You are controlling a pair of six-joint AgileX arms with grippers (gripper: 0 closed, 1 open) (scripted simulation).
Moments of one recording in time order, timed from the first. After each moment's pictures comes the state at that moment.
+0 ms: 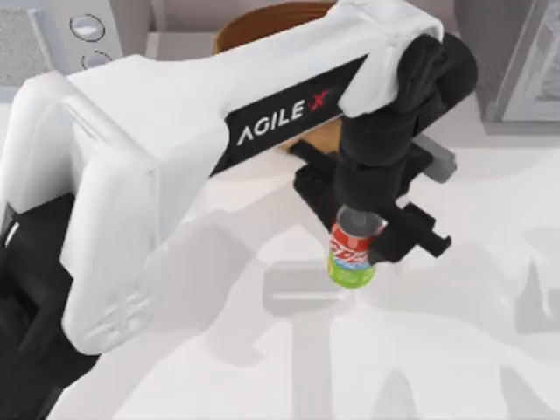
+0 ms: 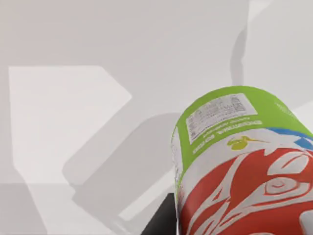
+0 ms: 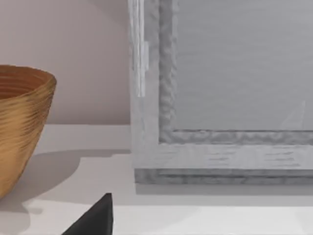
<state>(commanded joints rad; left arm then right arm) -0.85 2.38 2.18 -1.37 0.01 -0.03 0.00 0.00 0.00 0.00 0.00 0.00</state>
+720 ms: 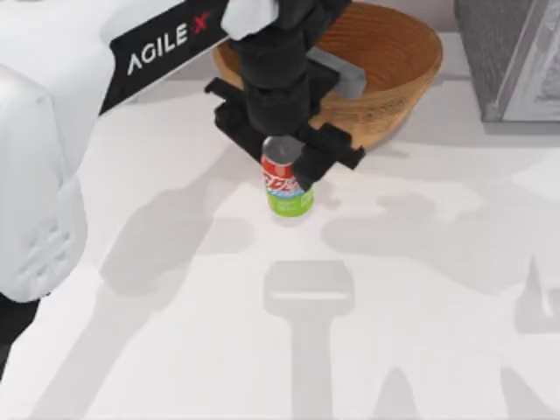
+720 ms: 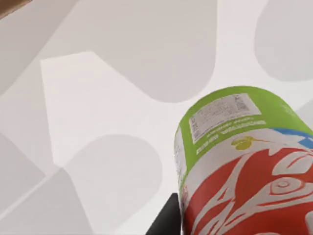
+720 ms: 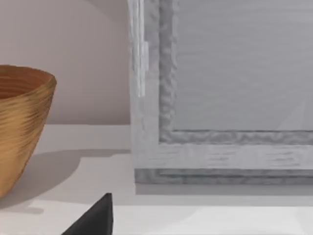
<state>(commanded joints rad) -0.62 2.30 2.14 -1.31 0.05 0.08 0.00 0.00 0.00 0.00 0.00 0.00</state>
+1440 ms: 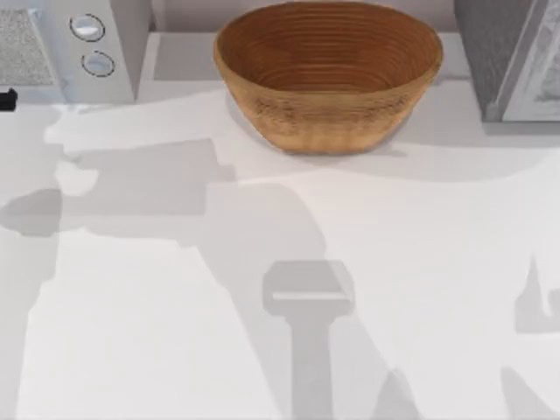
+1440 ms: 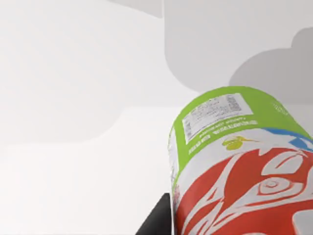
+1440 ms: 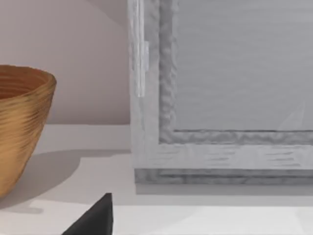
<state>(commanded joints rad) 0.16 2.17 1.90 -1.29 0.01 0.20 0.00 0.00 0.00 0.00 0.00 0.00</state>
